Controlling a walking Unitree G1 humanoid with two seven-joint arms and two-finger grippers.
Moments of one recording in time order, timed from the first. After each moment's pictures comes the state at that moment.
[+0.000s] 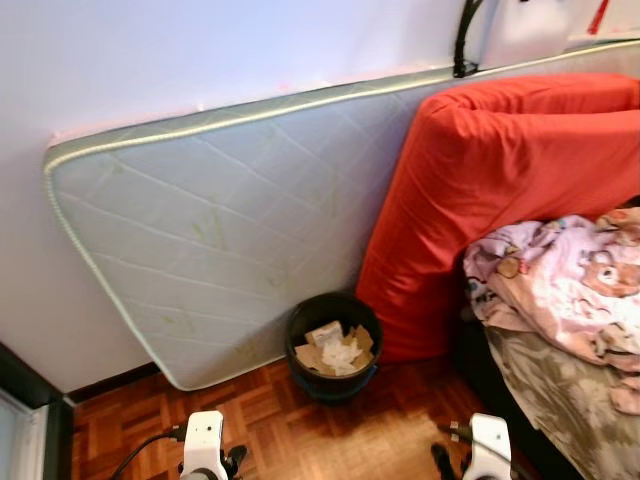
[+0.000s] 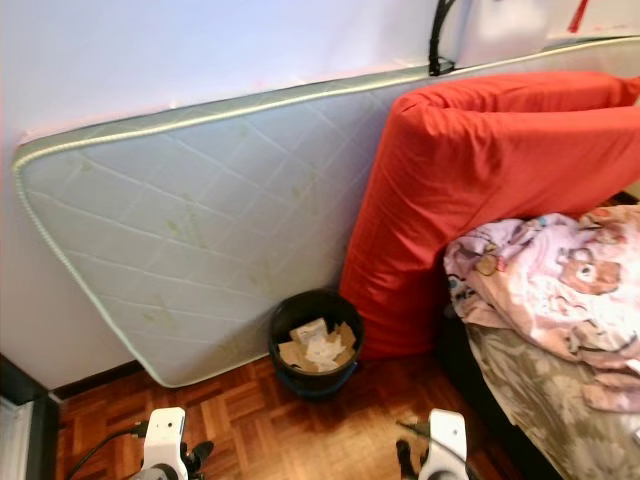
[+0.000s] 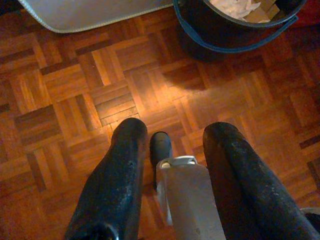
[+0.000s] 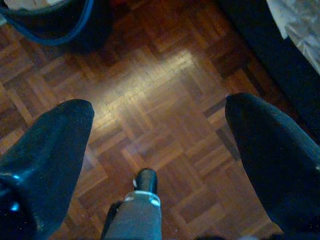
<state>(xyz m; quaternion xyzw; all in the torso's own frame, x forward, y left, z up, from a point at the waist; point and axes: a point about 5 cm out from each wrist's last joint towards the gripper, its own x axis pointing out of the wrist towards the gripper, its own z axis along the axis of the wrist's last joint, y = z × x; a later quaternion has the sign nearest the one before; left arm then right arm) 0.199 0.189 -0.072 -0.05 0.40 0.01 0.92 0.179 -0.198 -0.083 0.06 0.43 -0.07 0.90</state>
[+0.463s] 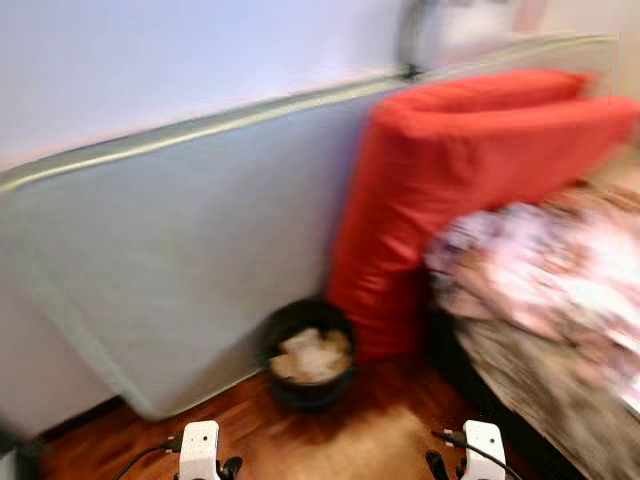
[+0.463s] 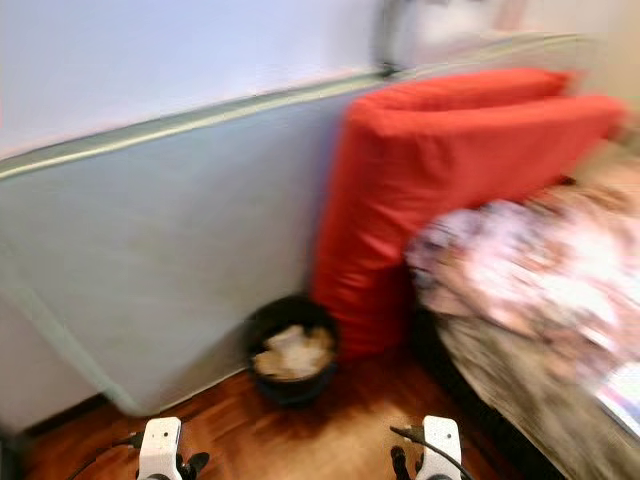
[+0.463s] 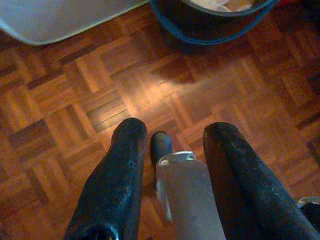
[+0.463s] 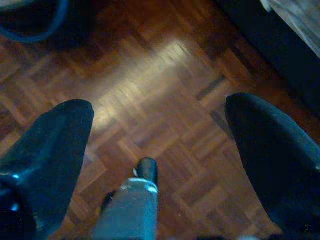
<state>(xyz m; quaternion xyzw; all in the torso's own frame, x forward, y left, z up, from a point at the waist) 0.189 0.193 -0.078 -0.05 0.41 0.02 0.91 0.173 -0.197 -0.087 0.05 0.45 -0.06 0.89</state>
